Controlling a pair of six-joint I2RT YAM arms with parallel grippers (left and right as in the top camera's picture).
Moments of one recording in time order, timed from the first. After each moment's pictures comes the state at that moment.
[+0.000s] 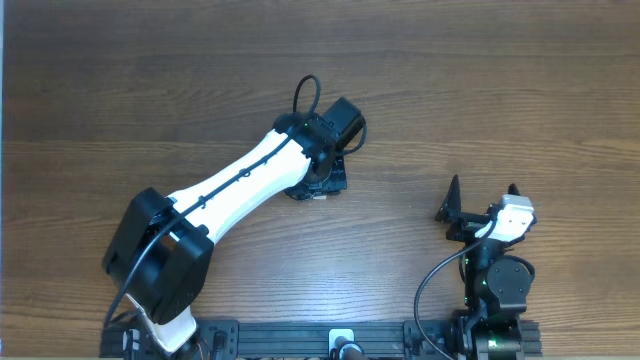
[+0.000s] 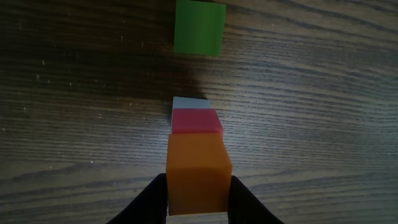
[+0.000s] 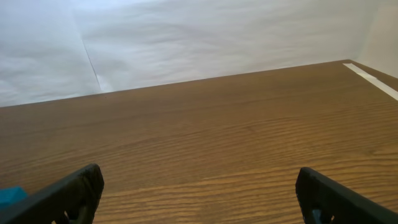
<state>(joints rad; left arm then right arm) -0.73 1.88 1.41 -0.98 0.02 -0.83 0.02 0.02 0.01 -0.06 0.14 0.11</state>
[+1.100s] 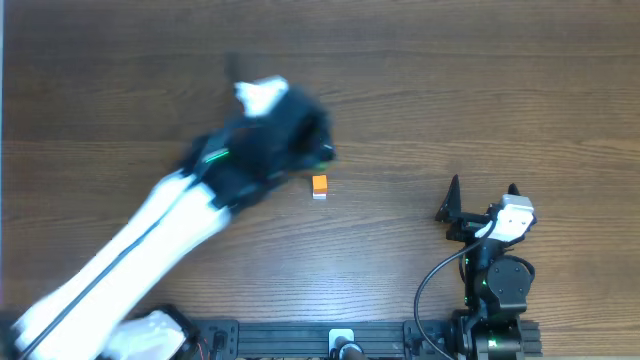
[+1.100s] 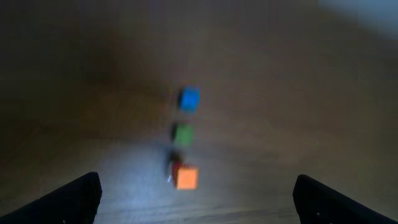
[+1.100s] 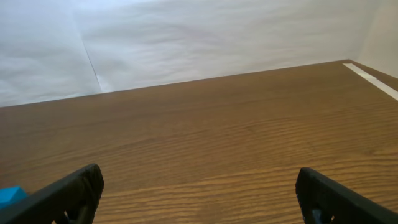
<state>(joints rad) -0.70 1.33 1.41 -0.95 -0.27 -0.88 0.02 0.02 0.01 -0.06 0.14 0.11</state>
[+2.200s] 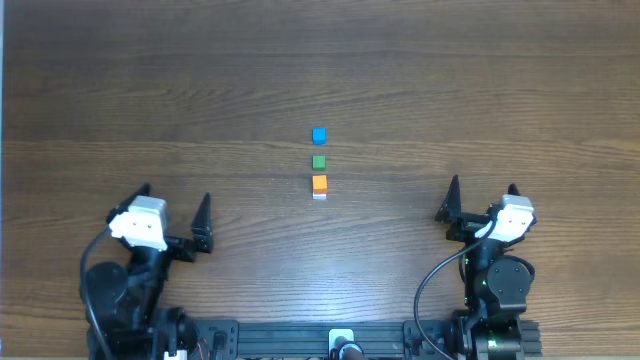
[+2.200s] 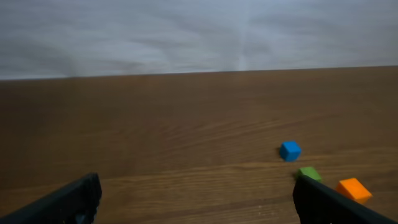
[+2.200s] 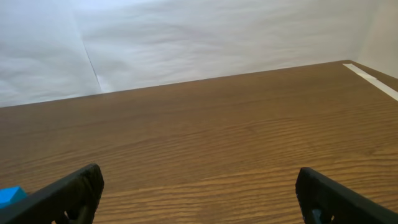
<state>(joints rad) 0.10 0.06 0.31 -0.44 0.28 0.01 0.01 0.01 0.01 -0.06 0.14 0.11</state>
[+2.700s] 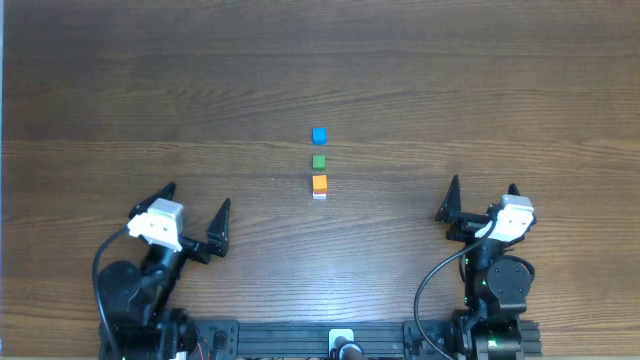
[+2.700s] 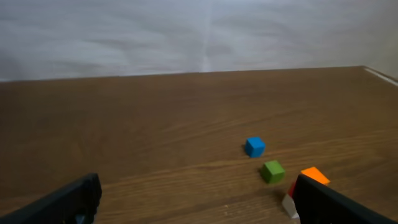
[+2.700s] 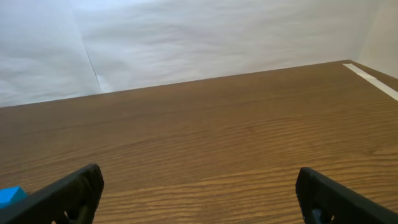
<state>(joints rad) 0.02 0.01 0.18 -0.33 0.34 -0.05 0.02 0.01 0.01 -0.06 0.14 0.11</state>
